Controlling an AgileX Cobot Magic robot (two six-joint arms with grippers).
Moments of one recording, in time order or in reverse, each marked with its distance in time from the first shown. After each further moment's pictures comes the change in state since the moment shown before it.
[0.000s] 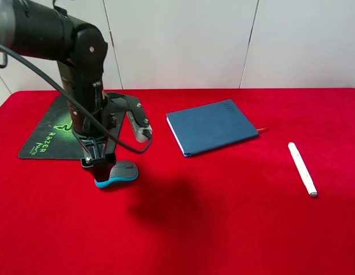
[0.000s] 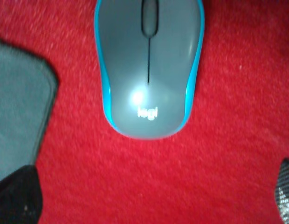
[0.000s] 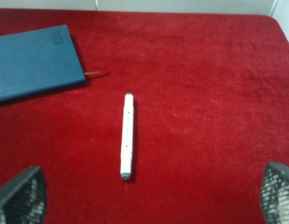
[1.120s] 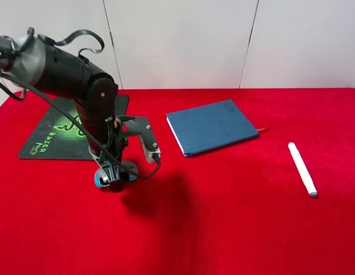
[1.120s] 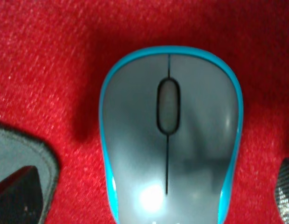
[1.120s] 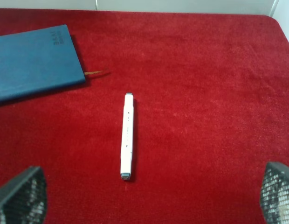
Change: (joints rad) left arm -0.027 0.075 0.132 0.058 -0.318 -0.089; right arm 0.000 0.000 0.000 0.000 0.000 0.000
